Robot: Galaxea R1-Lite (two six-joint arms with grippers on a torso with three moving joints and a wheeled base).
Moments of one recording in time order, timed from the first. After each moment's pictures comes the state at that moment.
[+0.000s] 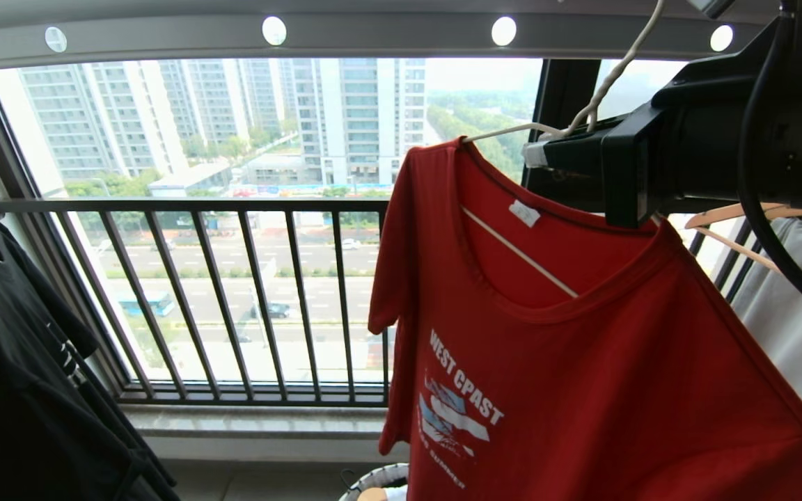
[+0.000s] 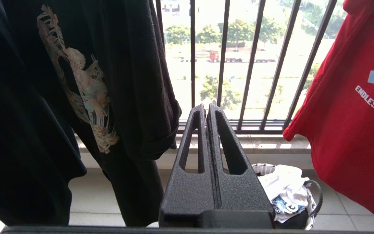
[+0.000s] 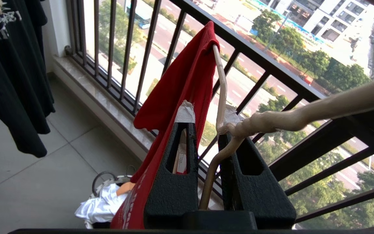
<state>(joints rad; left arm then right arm) -0.01 0.00 0.00 0.00 0.00 0.00 0.72 1.47 -1.46 0.15 -0.13 -0.25</state>
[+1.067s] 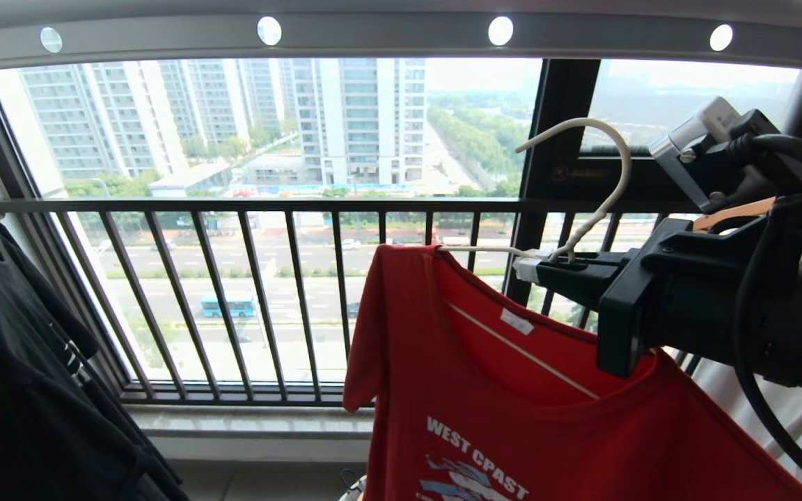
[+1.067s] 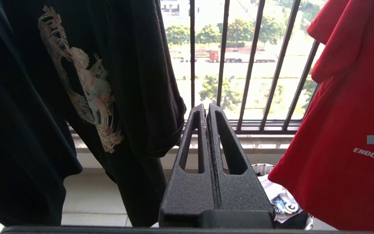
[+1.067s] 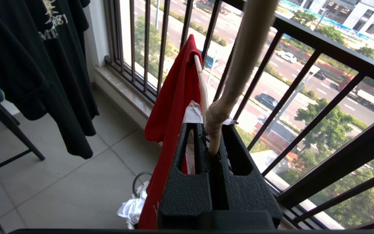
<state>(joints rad) -0.01 0.00 0.00 0.00 0.00 0.00 0.76 1.36 -0.95 -0.28 -0.08 -0.12</state>
